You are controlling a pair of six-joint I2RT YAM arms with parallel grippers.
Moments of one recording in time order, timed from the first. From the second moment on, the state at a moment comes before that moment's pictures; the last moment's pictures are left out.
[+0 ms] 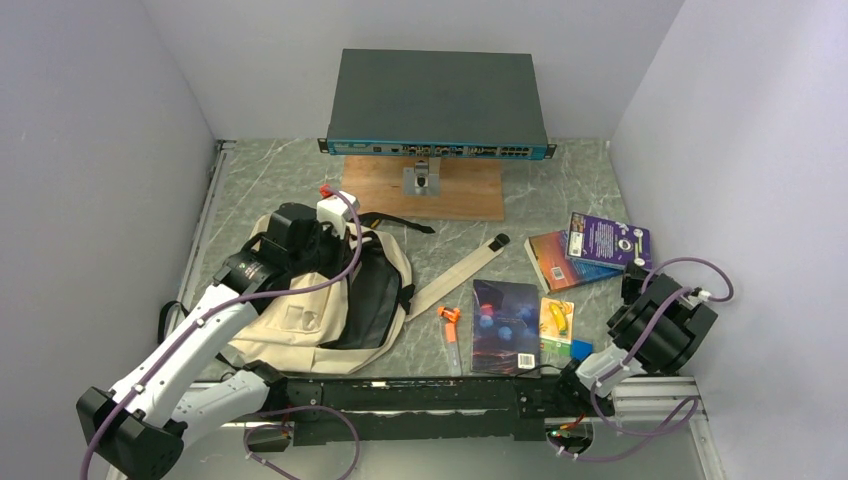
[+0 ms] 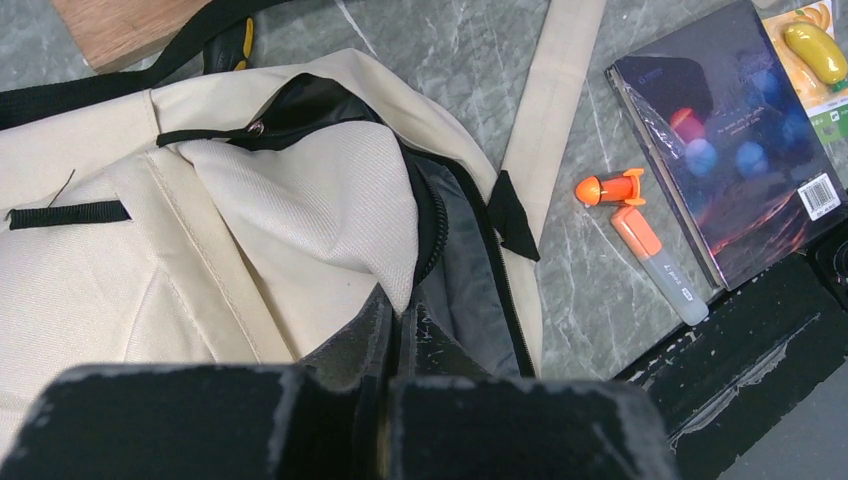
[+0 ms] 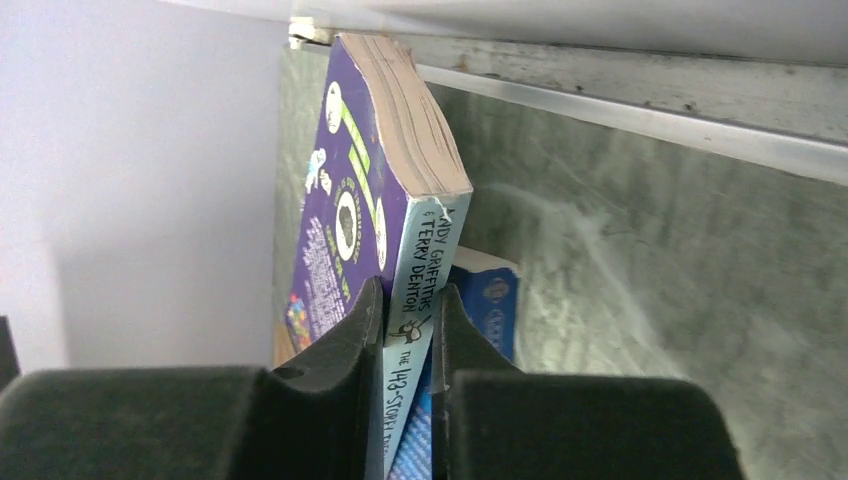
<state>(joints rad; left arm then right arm) -0.53 0.97 0.94 -0.59 0.15 -0.10 -0.84 1.58 0.24 0.96 -0.30 1.05</state>
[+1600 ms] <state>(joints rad) -0.53 0.73 0.88 -0.52 0.39 -0.34 0.38 1.00 0.97 -0.38 -0.90 0.57</state>
